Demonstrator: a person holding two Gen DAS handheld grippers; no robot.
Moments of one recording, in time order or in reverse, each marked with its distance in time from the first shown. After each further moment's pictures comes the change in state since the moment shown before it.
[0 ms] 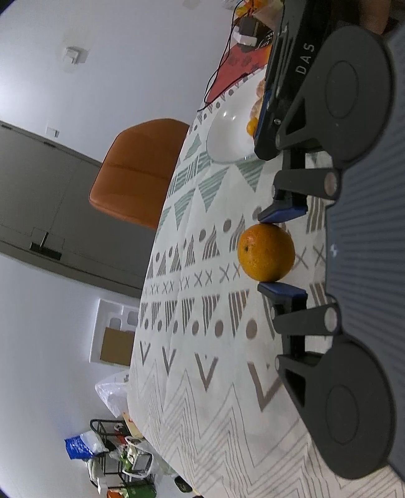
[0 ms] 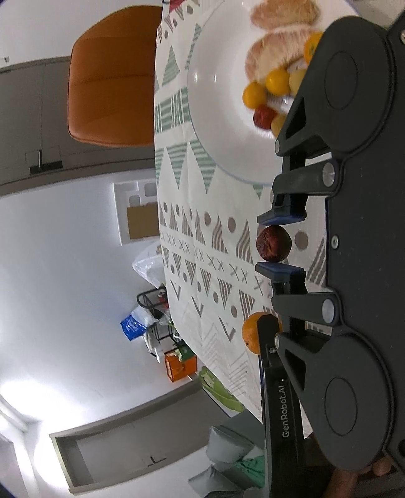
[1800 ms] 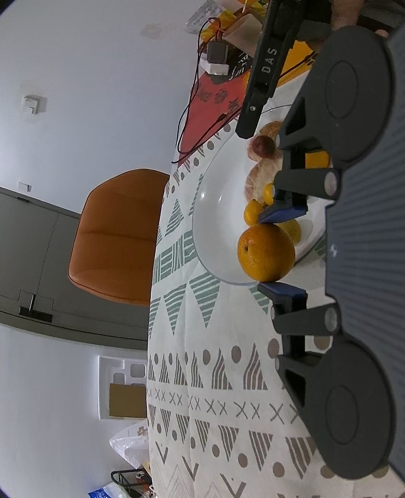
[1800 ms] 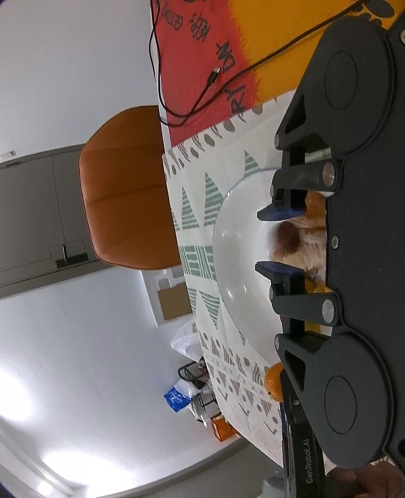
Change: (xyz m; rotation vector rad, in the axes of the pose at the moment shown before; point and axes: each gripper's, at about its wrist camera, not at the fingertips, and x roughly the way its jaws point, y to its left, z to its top) left arm 0.054 -0.113 -0.001 0.143 0.049 -0.099; right arm -0.057 -0.137 -0.003 0.151 -0.107 -0.227
